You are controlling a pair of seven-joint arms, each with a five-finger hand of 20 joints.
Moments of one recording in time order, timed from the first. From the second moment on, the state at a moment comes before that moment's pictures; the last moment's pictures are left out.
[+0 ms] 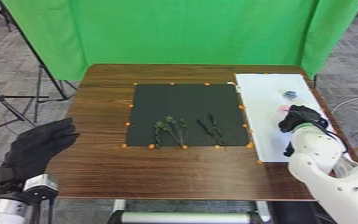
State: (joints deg) left arm 151.3 -41.1 -109.7 -129.0 27.8 15.3 25.4; right arm -85.8 -45.2 67.1 -103.9 -127.4 -14.8 50.8
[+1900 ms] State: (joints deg) left arm 151.4 -41.2 -110.5 -128.3 27.1 15.9 26.1; right arm -56.9 -70.5 32.6 -100.7 -142.3 -2.2 29.6
